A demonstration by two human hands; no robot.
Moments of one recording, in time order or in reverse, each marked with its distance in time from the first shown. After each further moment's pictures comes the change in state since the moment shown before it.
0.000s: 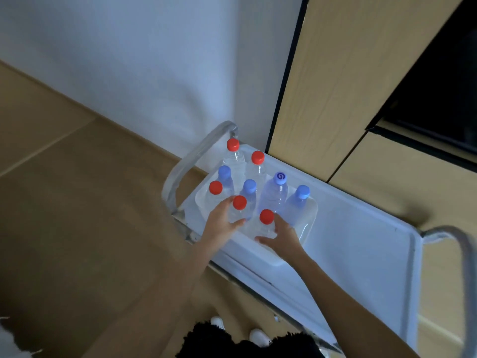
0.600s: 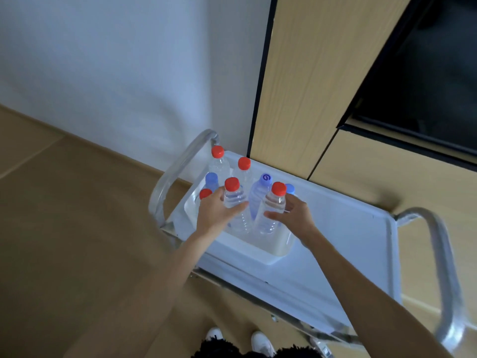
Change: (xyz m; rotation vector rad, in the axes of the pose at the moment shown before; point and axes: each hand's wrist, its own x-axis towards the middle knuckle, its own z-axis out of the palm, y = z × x) left_hand 0.020 0.038 -0.020 -0.135 0.077 0.028; right_hand 0.006 -0.009 -0.051 0.375 0.226 0.055
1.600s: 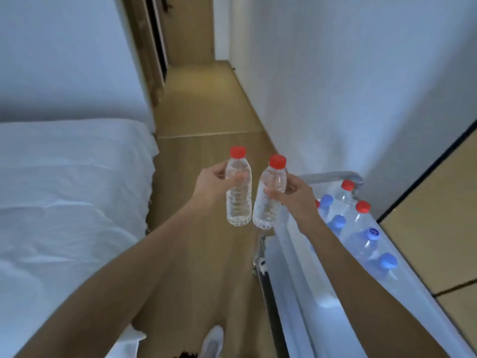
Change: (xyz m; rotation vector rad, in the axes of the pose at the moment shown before) left_hand -0.213 0.082 -0.133 -0.329 0.810 -0.244; right_hand -0.096 -0.135 0.092 0.151 -0.945 -0.426
